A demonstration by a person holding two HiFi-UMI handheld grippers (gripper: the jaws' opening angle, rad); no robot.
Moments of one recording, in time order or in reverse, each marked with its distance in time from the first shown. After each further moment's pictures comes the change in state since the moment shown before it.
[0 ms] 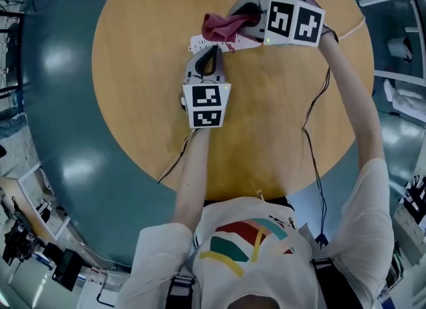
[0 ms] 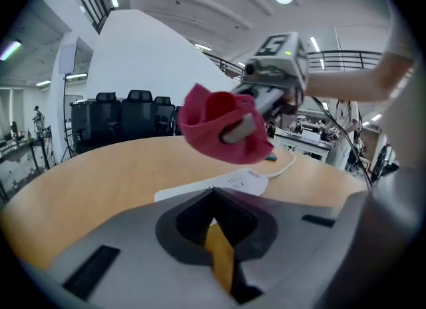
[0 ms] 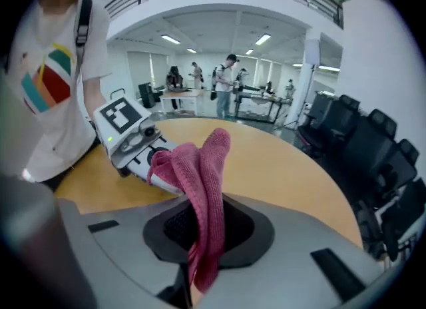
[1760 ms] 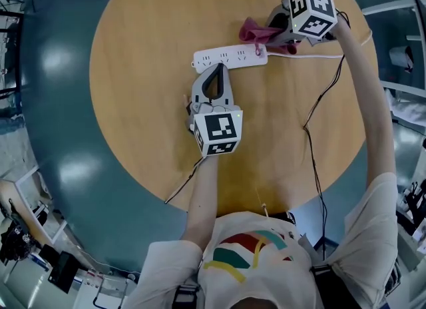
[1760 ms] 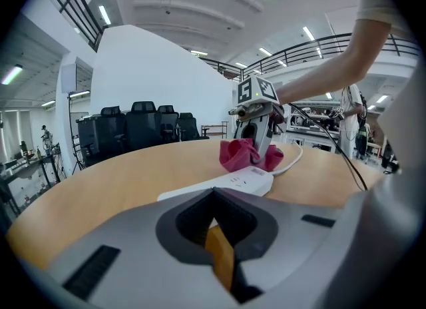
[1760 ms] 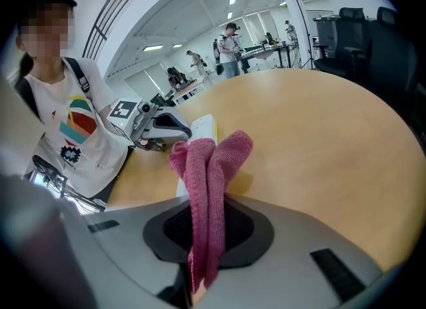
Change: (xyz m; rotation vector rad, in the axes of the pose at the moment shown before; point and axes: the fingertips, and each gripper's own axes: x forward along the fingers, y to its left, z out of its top) left arm 0.003 0.005 -0.001 0.081 -0.034 0.089; right arm 0.004 -0.005 -0.102 0.292 0.161 0.437
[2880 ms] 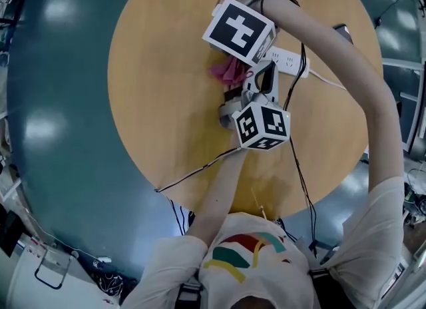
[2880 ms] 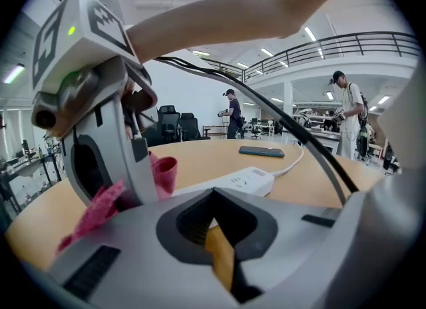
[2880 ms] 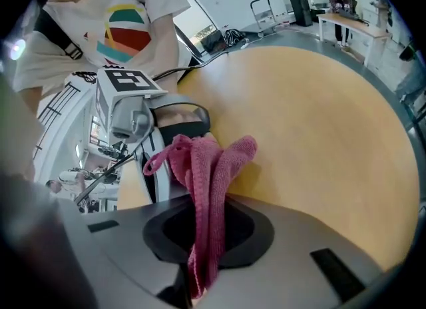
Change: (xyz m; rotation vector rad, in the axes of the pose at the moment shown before) left arm -0.002 0.022 -0.018 -0.005 0.008 0.008; right arm 0.140 0.052 0.163 -1.035 0.817 0.449
